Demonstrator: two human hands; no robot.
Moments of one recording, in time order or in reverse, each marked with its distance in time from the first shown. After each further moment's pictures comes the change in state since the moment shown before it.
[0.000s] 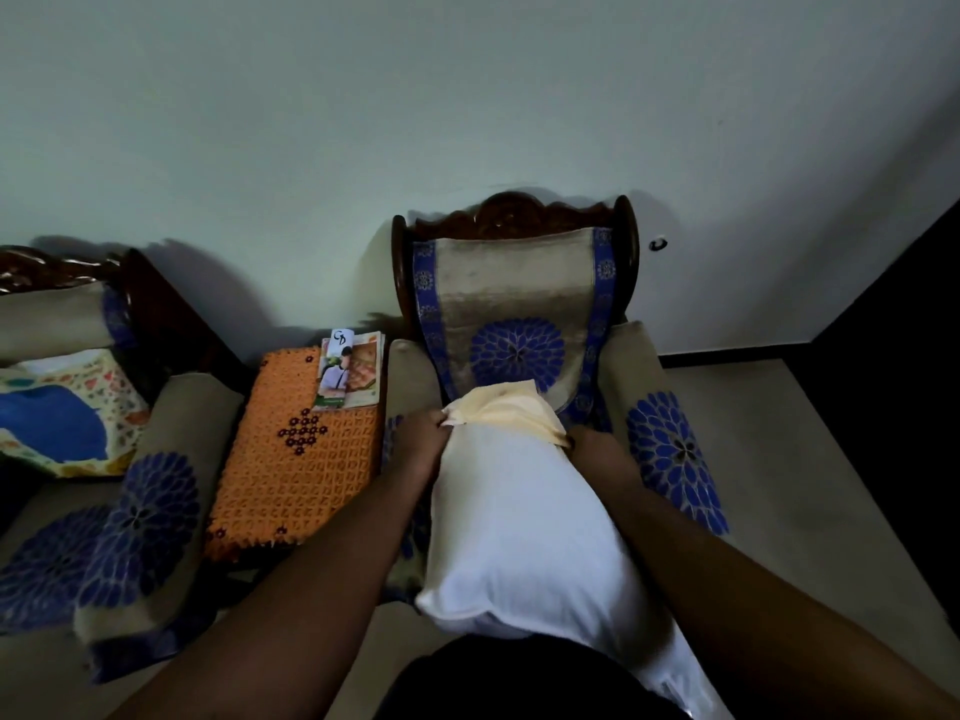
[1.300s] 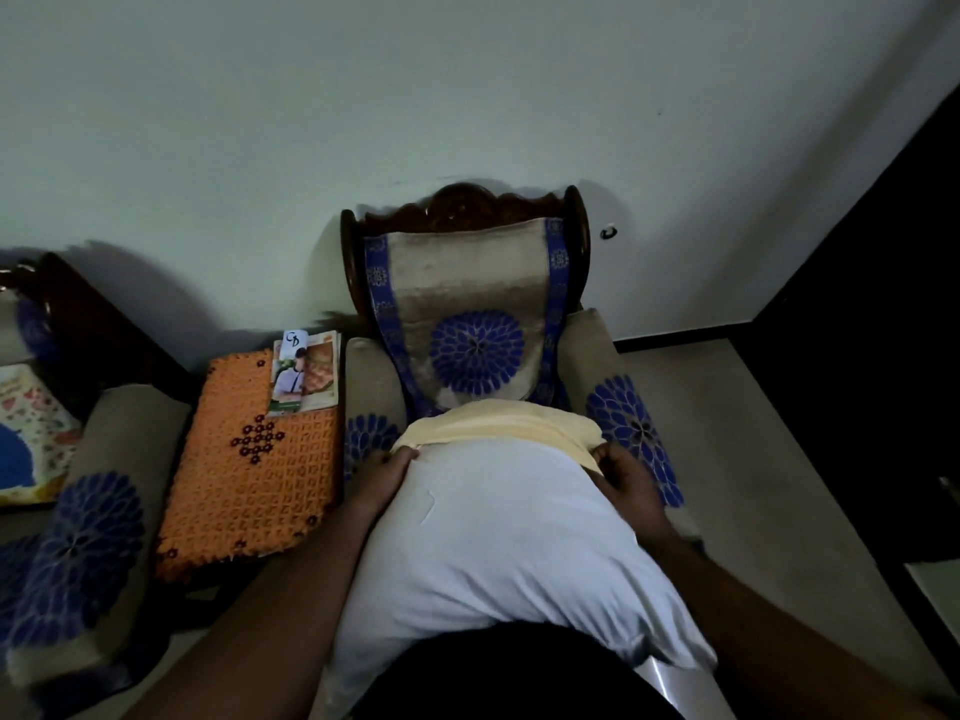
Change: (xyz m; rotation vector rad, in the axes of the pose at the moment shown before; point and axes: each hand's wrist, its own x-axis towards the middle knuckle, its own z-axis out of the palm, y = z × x) left_hand 0.003 -0.058 0.034 -0.262 -0.177 -0.241; right_hand -0.097 0.057 -0.016 0.883 0.217 0.055
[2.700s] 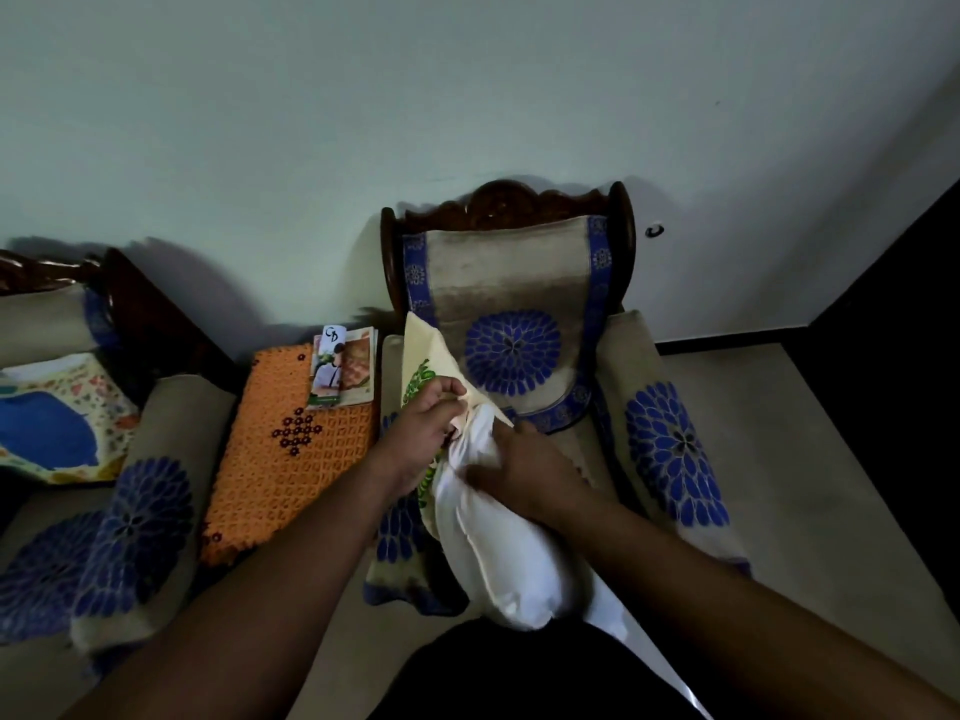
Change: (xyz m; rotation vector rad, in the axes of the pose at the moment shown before) left_hand -0.042 0.079 -0.022 -0.468 -0.122 0.393; right_hand 0.034 -0.095 0.126 -0.711 -0.412 -0.174
